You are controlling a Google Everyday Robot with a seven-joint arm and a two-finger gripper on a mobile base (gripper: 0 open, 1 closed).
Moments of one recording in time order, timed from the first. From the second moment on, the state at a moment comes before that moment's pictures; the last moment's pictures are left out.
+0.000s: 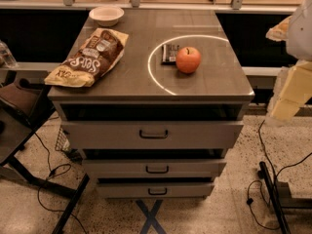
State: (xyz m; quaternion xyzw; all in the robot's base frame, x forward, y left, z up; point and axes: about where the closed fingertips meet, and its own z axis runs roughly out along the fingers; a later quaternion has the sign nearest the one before) arm 0.438 -0.213 0.988 -0.60 0.78 -0.05 0.18
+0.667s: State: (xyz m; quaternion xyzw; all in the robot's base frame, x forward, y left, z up) arm 0.458 -0.199 1.002 -0.63 0.74 -0.07 0.21
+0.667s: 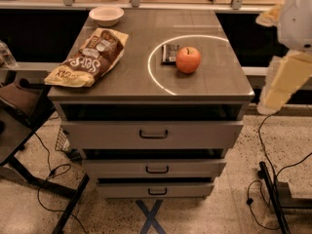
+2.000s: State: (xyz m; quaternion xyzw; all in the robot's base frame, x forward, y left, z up) arm 0.527 -0.116 1.060 -0.78 0.54 -0.16 0.29
